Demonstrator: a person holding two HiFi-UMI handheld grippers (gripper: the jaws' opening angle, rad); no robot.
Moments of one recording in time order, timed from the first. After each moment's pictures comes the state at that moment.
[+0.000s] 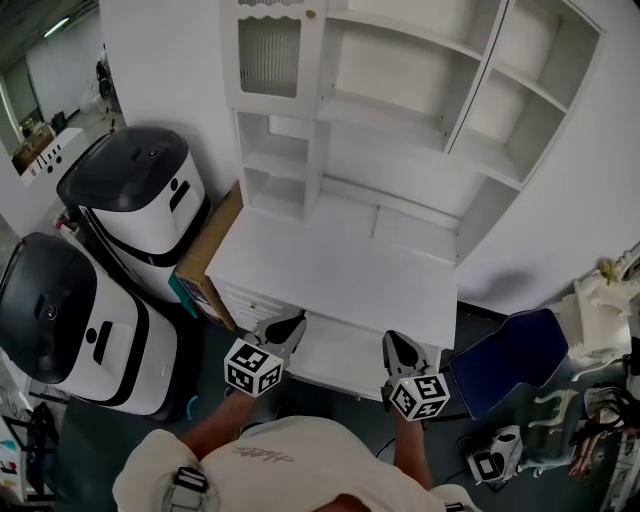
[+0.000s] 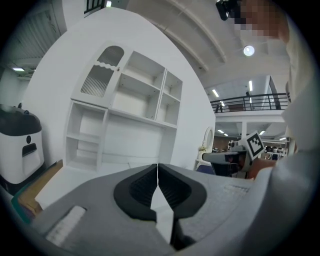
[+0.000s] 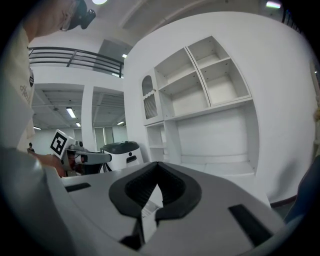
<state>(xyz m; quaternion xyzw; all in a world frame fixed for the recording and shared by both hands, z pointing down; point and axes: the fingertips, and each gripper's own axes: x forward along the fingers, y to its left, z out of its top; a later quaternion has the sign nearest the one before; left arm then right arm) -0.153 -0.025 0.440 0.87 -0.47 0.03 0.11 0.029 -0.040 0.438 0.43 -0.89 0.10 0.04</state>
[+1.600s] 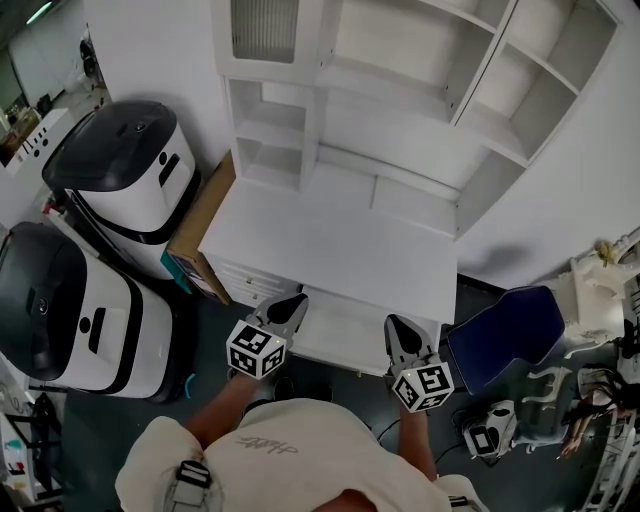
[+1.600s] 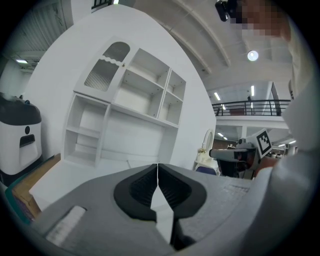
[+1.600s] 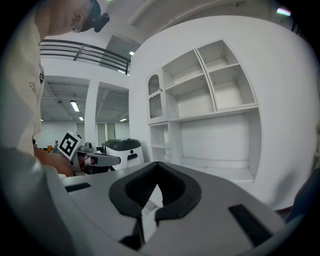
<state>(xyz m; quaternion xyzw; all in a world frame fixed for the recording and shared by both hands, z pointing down) -0.157 -0.036 0.459 0.87 -0.47 0.02 0.13 0.018 -0.027 0.431 0.43 -0.90 0.07 0.06</state>
